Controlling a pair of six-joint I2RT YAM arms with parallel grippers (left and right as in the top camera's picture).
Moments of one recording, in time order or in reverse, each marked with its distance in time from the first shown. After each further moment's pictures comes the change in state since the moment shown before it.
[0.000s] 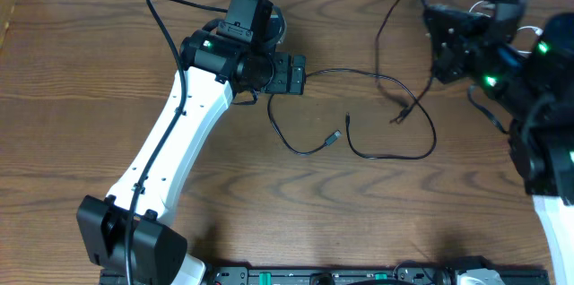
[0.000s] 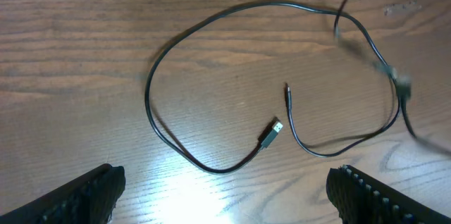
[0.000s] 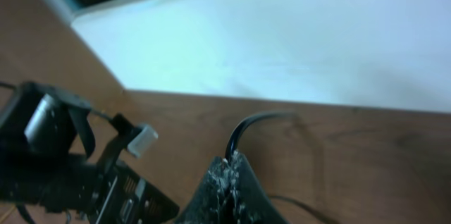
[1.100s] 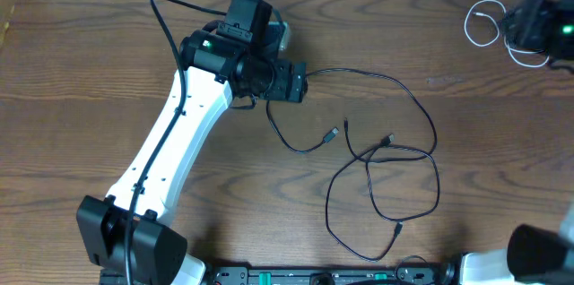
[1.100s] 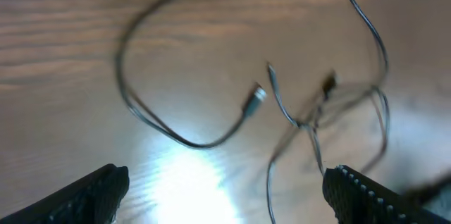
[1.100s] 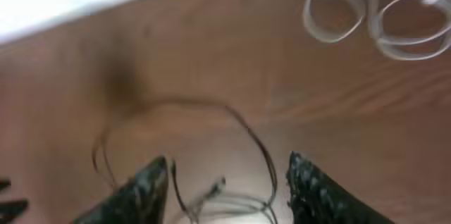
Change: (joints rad) left arm -0.002 0.000 0.000 -0.069 0.097 0.102; right arm -0.364 0.514 0.605 -0.838 0.044 -0.209
